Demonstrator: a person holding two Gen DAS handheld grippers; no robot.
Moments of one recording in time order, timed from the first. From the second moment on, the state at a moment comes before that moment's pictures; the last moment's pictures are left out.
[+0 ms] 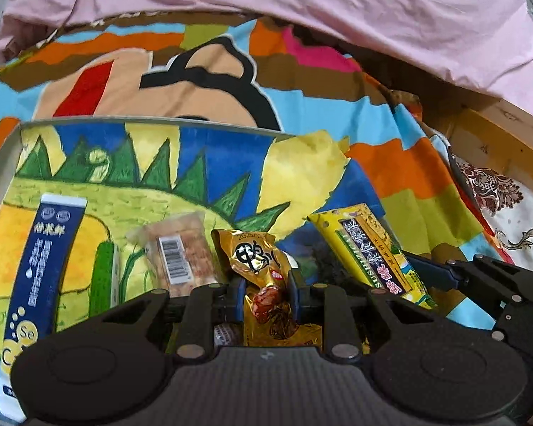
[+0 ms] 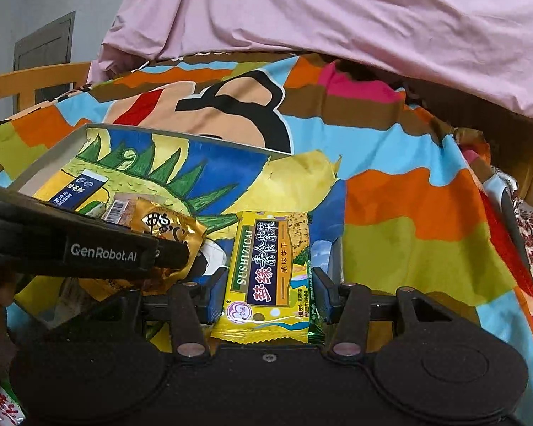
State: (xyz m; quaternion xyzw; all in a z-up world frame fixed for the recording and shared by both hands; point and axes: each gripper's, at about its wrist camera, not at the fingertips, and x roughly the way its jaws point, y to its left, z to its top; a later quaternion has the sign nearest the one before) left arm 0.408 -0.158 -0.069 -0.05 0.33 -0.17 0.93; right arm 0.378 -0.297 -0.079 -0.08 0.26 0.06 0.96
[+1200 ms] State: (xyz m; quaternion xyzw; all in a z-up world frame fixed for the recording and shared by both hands) left arm 0.200 -0.085 0.084 -0.08 0.17 -0.06 0.98; right arm 0.179 -0.278 0.069 -0.07 0.14 0.08 0.98
